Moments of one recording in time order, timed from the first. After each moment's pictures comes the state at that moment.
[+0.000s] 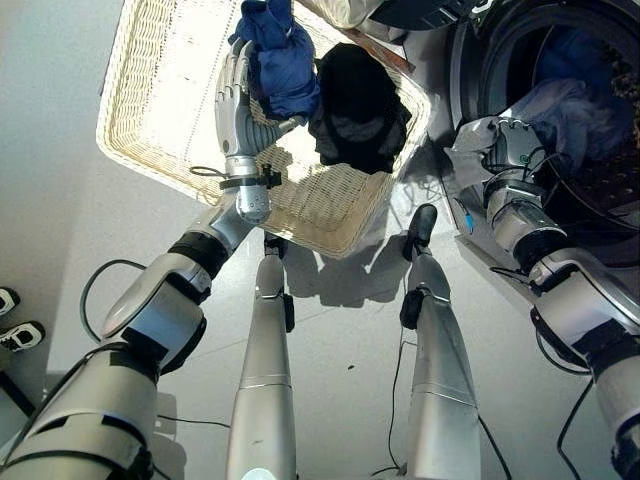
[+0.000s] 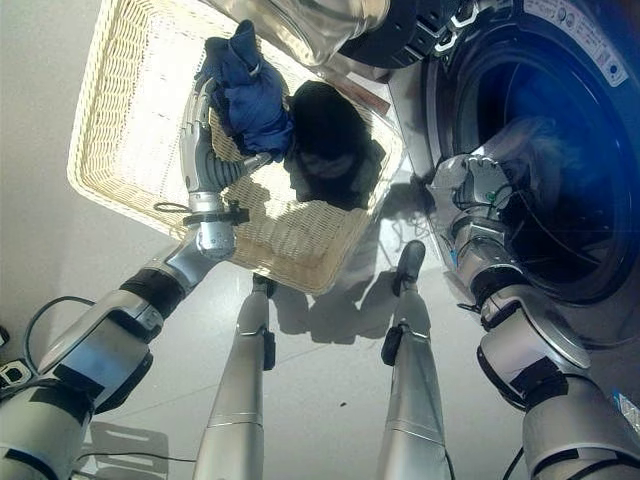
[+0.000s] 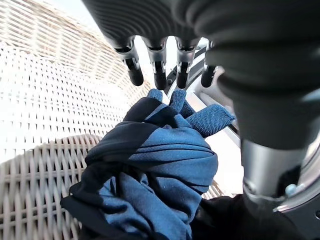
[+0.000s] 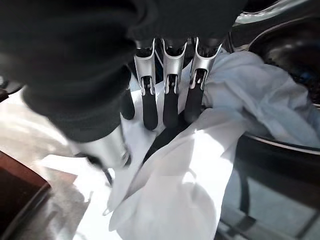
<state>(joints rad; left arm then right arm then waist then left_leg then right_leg) -1.16 0.50 -0.68 0.92 0.11 -0.40 0.99 -1.17 -0.60 0.70 1.18 -0.31 0.13 -0.70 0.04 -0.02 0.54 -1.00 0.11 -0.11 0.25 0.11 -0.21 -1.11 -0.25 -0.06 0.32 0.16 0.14</state>
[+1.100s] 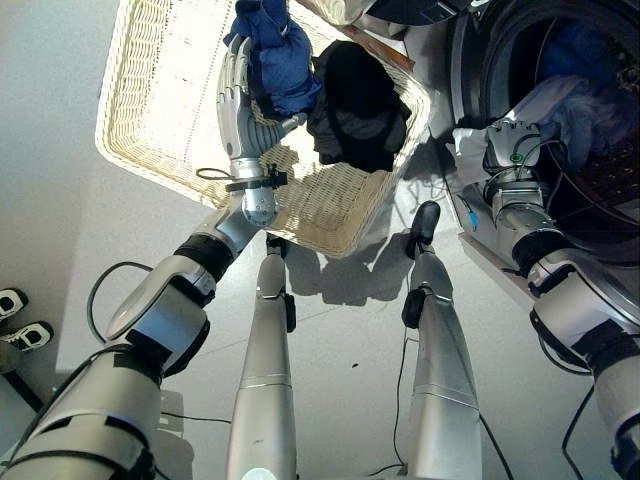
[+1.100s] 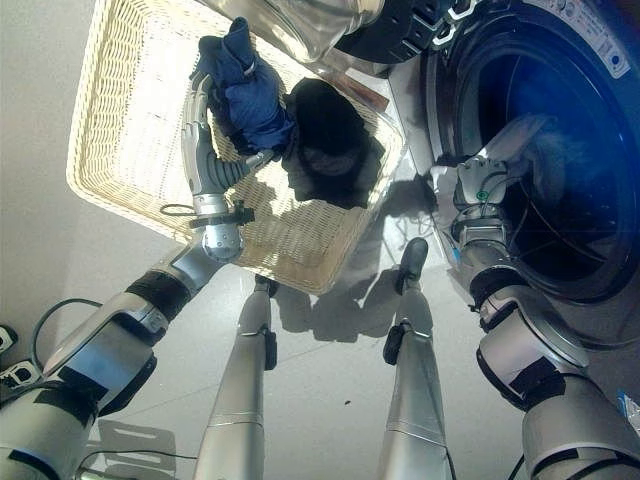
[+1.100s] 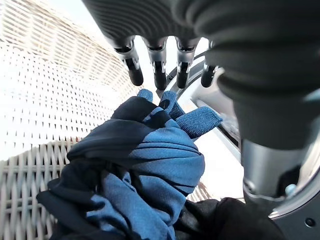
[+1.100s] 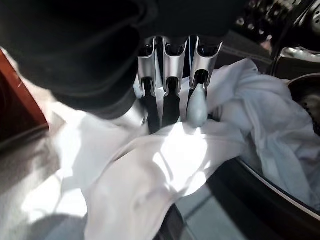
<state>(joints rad) -1.14 0.48 -0.68 0.88 0.11 -0.41 1.05 -1.17 -0.60 0.77 1.22 -0.72 0.32 -0.57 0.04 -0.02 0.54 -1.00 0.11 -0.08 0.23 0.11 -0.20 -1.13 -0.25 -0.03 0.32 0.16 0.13</state>
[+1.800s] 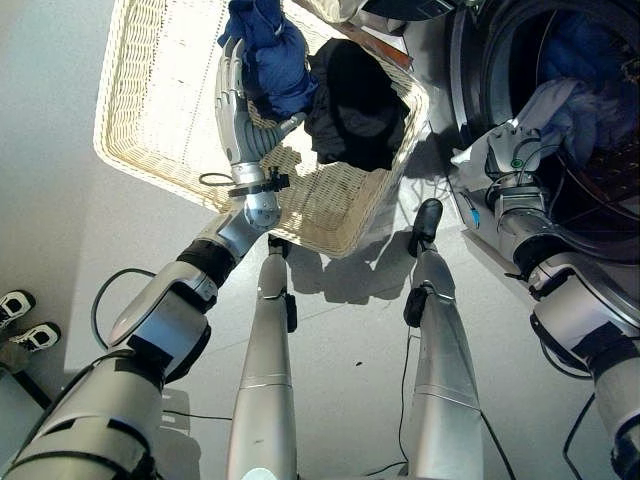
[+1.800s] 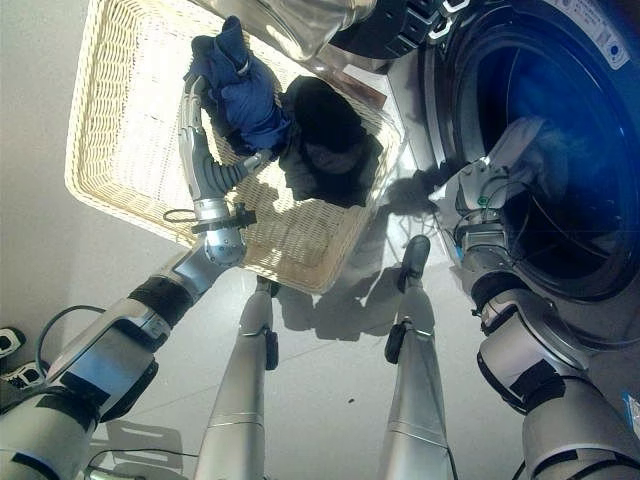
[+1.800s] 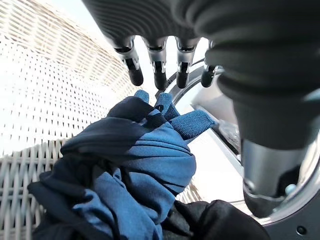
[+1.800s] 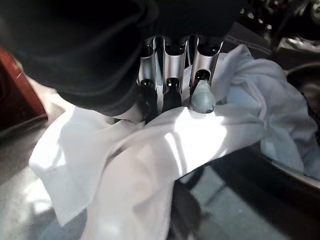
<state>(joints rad) -1.11 0.46 -0.65 0.84 0.10 -0.42 1.08 -1.16 -0.60 0.75 1.22 -0.64 0.29 -0.61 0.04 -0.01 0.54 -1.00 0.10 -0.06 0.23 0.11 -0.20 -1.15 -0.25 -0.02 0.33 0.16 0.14</state>
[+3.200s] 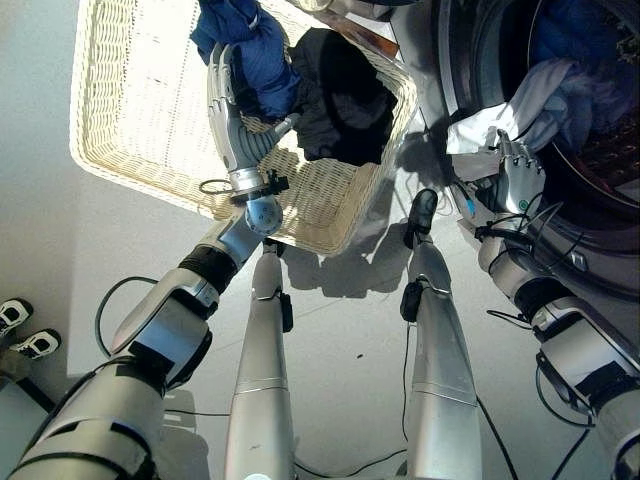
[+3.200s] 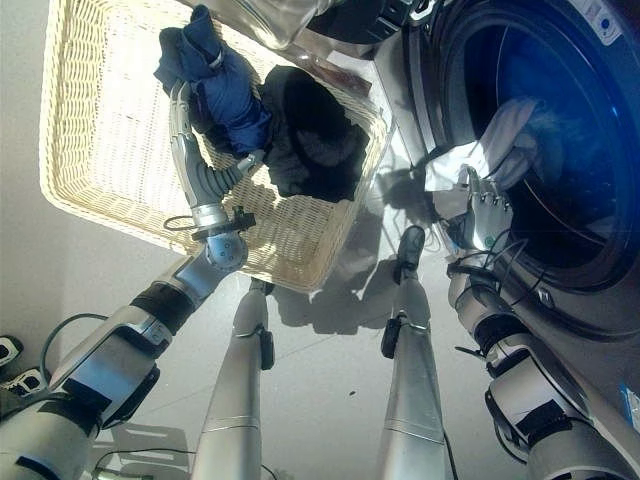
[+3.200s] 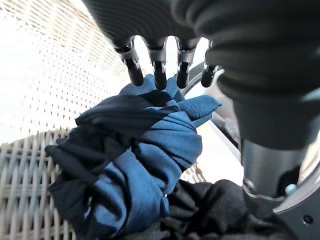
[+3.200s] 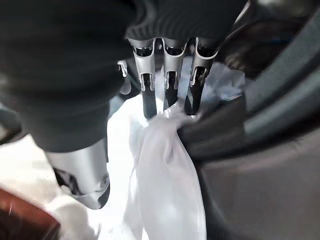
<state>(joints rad) -1.06 0.46 -0.61 0.80 0.11 -0.42 1.14 -0.91 -0.59 0.54 0.99 -0.33 -0.05 -1.13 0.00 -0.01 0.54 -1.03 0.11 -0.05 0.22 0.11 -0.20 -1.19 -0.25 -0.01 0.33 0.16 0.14</state>
